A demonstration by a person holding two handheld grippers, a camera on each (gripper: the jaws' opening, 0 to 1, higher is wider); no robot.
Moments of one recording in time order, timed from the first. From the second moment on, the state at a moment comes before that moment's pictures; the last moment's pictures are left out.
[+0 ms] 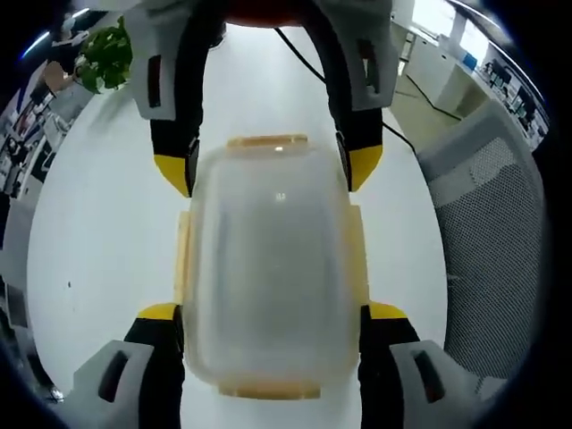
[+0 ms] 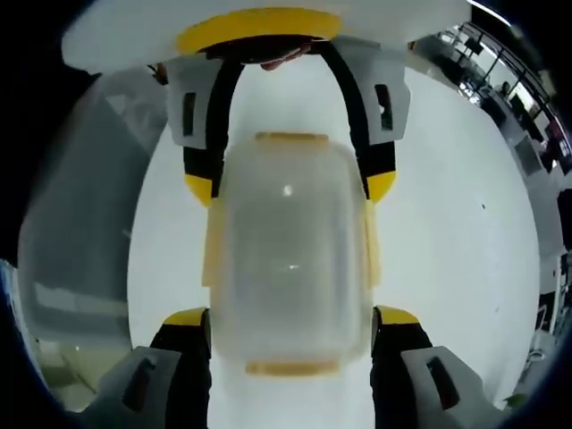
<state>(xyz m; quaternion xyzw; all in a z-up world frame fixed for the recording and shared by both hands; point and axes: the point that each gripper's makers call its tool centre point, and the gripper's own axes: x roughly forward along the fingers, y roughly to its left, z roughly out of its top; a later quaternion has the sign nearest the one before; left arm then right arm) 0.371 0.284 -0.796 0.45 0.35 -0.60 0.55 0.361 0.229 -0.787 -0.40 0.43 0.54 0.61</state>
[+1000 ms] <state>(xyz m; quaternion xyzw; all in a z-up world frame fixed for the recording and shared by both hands) 0.373 0.289 -0.797 0.45 0.35 -0.61 0.55 0.360 0.236 -0.788 -0.37 0.41 0.55 0.63</state>
